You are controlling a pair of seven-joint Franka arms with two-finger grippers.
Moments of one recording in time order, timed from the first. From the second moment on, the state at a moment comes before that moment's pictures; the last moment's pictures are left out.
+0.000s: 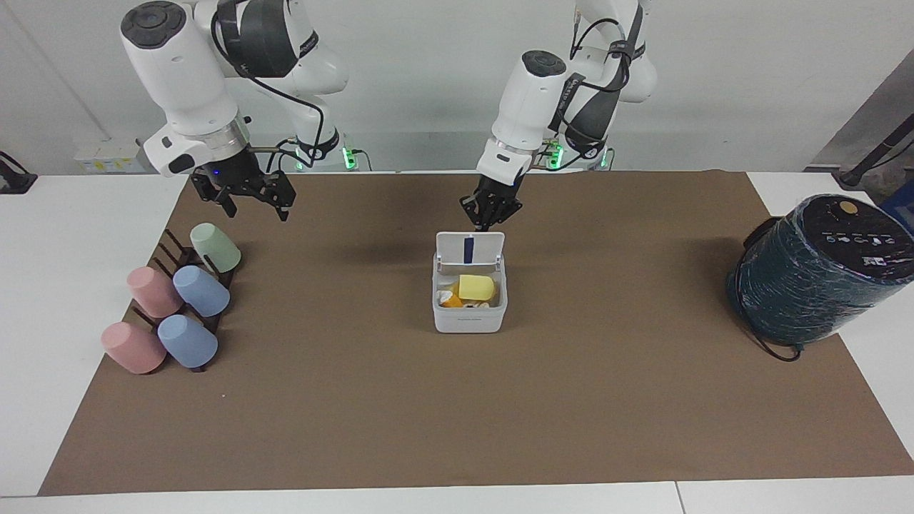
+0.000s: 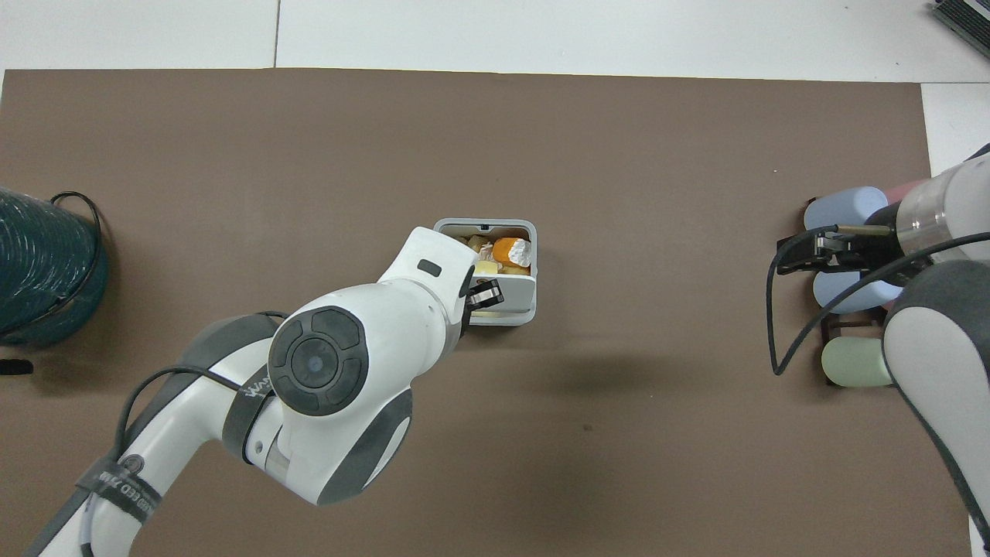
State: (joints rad) left arm -0.54 0.04 -0.13 -2.03 -0.12 2.45 -0.88; right arm 0.00 -0.04 0.07 -1.76 0.00 1.71 0.19
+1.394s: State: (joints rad) left arm -0.51 0.27 -0.12 -1.96 -0.15 2.75 -0.88; right arm 0.00 -0.04 0.07 -1.76 0.00 1.71 0.19
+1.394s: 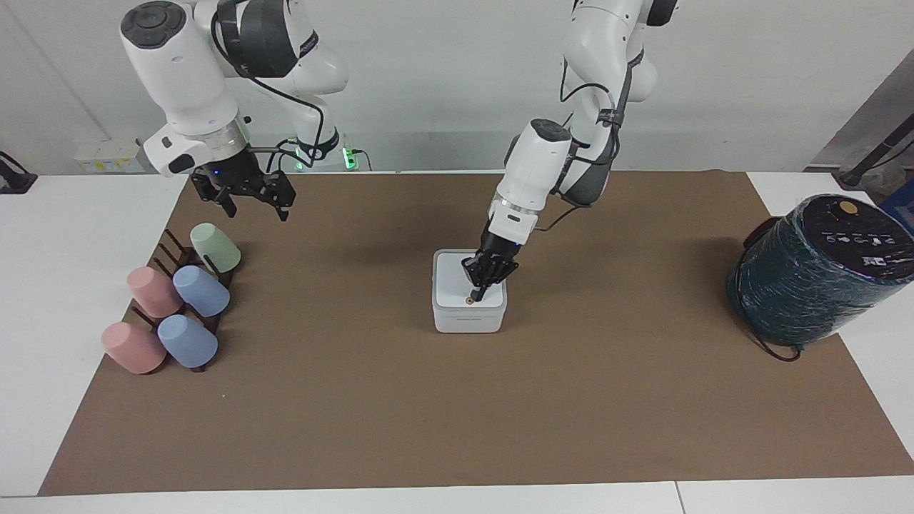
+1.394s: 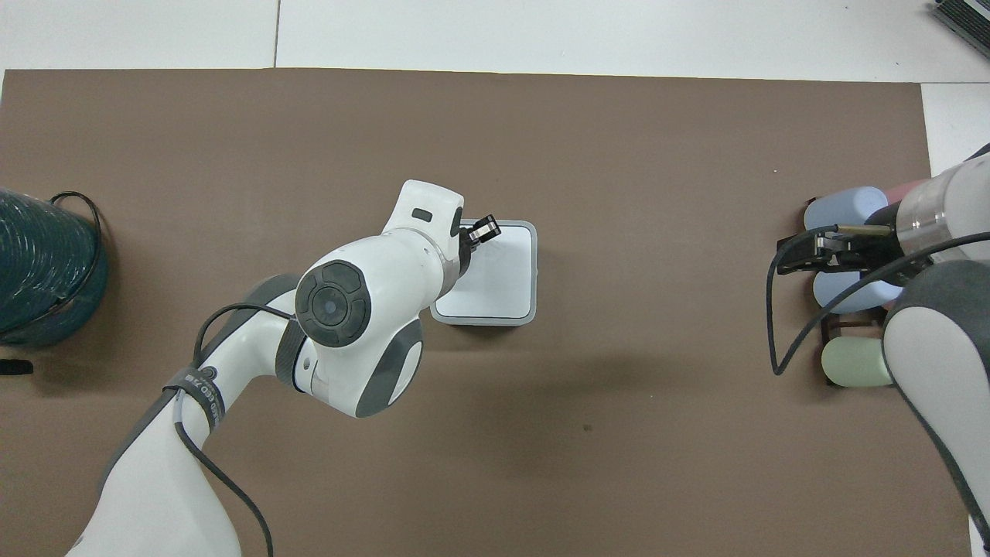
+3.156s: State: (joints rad) left arm 0.00 0.13 -0.09 -1.56 -0.09 1.71 -0.08; right arm 0.00 -0.04 0.07 -1.76 0.00 1.71 0.19
